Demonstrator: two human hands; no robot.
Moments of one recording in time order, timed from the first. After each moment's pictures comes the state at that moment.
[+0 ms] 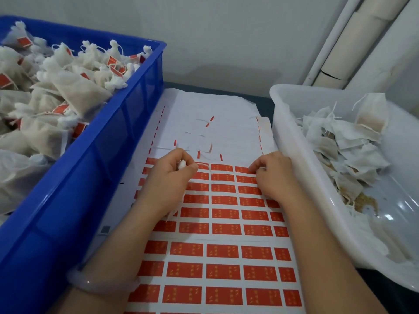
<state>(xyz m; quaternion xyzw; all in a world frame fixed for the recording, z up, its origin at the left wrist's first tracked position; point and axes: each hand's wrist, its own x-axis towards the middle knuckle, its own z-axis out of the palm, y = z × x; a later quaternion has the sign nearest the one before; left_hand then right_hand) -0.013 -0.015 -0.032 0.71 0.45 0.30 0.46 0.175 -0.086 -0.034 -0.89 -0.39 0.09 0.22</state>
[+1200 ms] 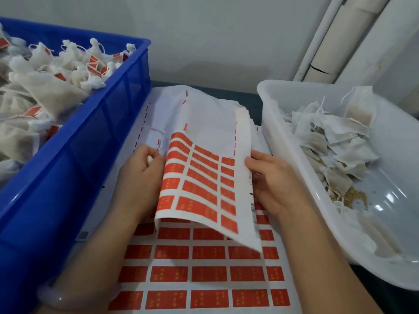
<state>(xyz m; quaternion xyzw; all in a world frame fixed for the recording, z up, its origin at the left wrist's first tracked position) -0.020 -0.015 -0.026 0.68 0.48 0.36 0.42 0.162 -0.115 -0.011 -0.58 -0.16 0.46 0.65</state>
